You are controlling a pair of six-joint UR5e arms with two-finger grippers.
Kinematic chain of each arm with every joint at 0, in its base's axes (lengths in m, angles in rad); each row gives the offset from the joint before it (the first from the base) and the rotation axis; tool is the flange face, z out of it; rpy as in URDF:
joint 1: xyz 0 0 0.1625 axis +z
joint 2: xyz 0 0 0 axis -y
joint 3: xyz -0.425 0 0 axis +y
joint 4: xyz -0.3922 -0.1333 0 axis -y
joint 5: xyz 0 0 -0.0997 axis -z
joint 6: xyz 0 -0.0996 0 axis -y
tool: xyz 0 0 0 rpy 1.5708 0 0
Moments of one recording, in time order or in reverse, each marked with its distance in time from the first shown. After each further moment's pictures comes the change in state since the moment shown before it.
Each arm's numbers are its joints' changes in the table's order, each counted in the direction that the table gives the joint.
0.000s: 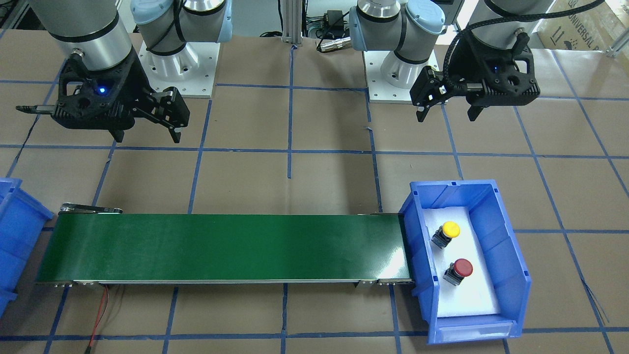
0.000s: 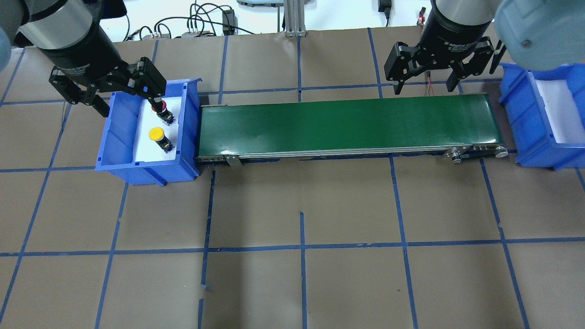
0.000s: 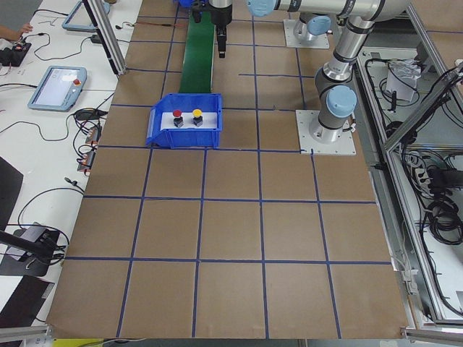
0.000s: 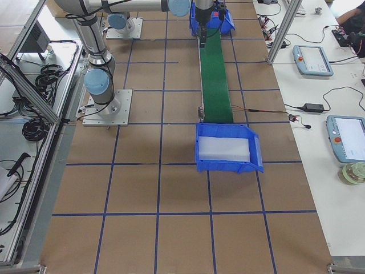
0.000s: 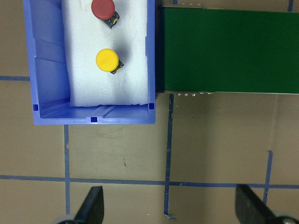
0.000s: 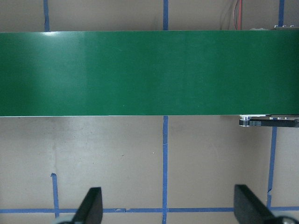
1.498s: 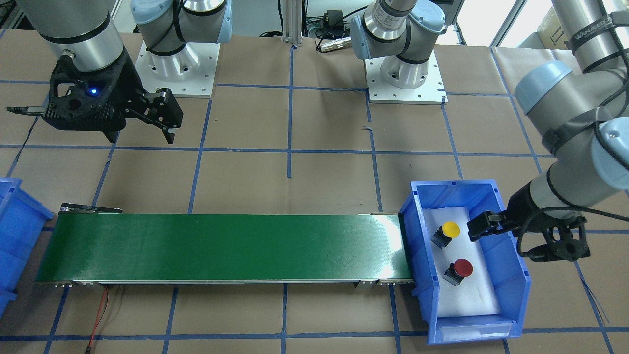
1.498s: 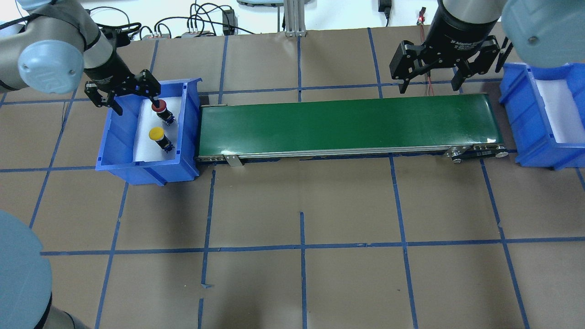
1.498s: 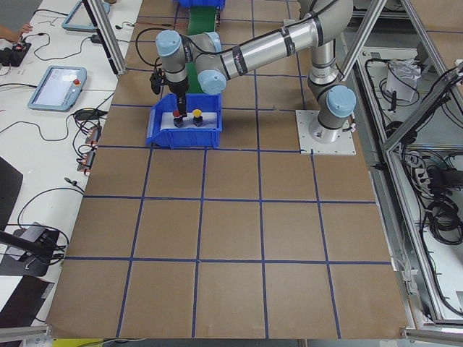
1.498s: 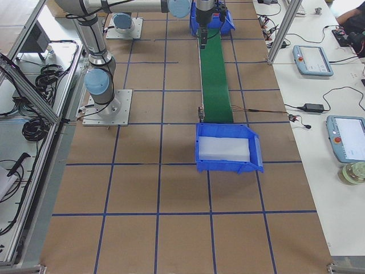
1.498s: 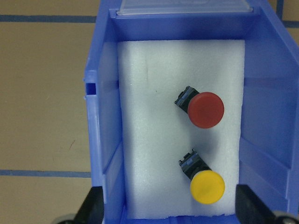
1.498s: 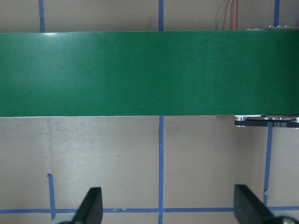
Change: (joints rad) left arm 0.162 -0.382 0.024 0.373 -0.025 0.013; right arm -0.014 -0.001 0.001 0.003 -0.001 -0.014
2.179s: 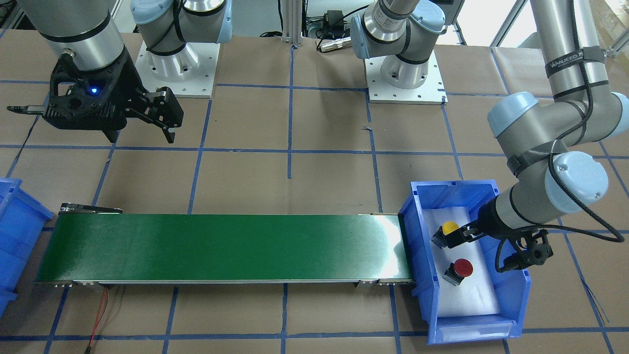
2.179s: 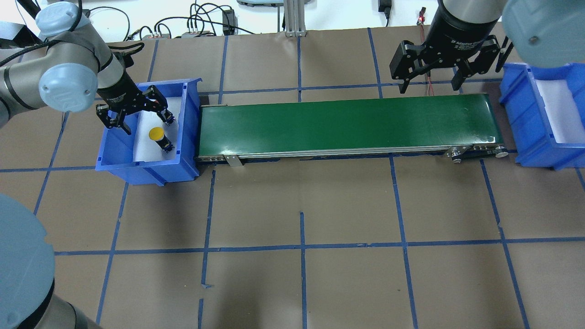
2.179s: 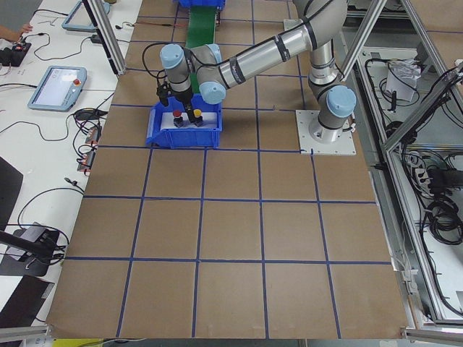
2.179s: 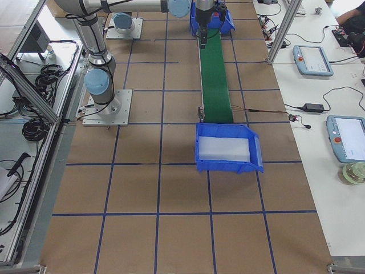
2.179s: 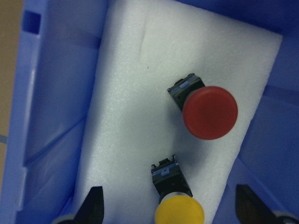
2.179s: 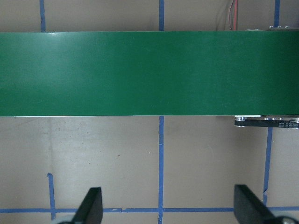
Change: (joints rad) left arm 0.025 -0.034 0.080 0.054 -0.001 -0.150; right arm -0.002 -0.002 0.000 0.001 0.000 -0.005
